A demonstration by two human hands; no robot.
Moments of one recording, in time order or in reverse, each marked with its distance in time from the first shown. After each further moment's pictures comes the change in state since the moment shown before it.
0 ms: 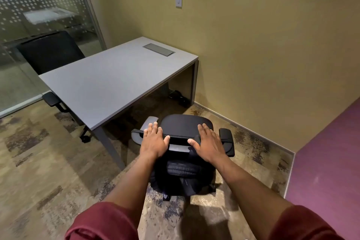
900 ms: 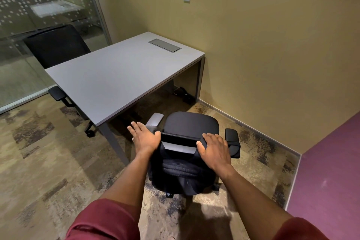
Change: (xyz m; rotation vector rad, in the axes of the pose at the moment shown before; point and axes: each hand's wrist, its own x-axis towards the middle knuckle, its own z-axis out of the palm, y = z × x) left_hand 0.011 -0.039 -0.007 -0.422 0.147 -0.431; right_hand -0.007 -0.005 0.023 -0.005 0.131 0.048
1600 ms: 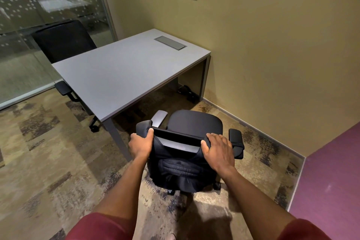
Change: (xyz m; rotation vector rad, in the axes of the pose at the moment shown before) left_hand -0.008 -0.029 -0.007 -0.347 0.147 -0.321; right_hand 0.000 0.002 0.009 -0.036 0.046 -0.002
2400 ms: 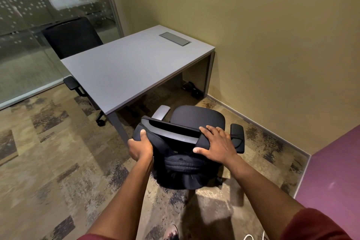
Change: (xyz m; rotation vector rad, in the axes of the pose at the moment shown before) left_hand -0.054 -0.015 -0.003 -0.340 0.202 -0.207; right_hand -0.001 0.023 -0.016 -0.072 -0.239 -0.250
